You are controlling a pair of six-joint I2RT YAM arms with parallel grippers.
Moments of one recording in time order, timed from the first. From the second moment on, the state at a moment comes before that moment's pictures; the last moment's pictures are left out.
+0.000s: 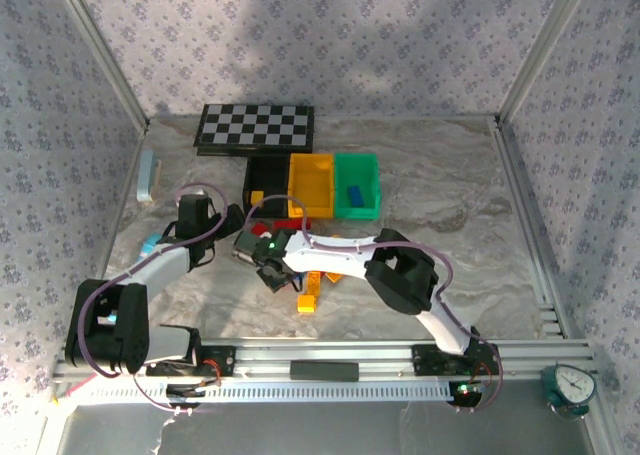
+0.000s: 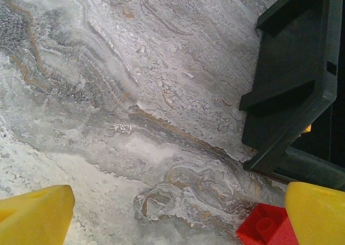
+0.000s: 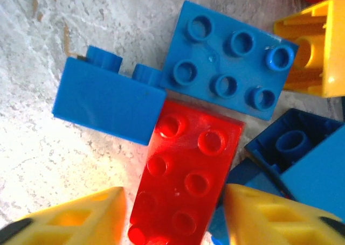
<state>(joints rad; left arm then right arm) -0.15 1.29 0.54 -0.01 -0.02 -0.57 1.18 2.16 1.69 -0.91 0.23 0.45</state>
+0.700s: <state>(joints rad) -0.15 1.29 0.54 -0.01 -0.01 -0.57 1.01 1.99 1.68 -0.81 0.26 0.42</state>
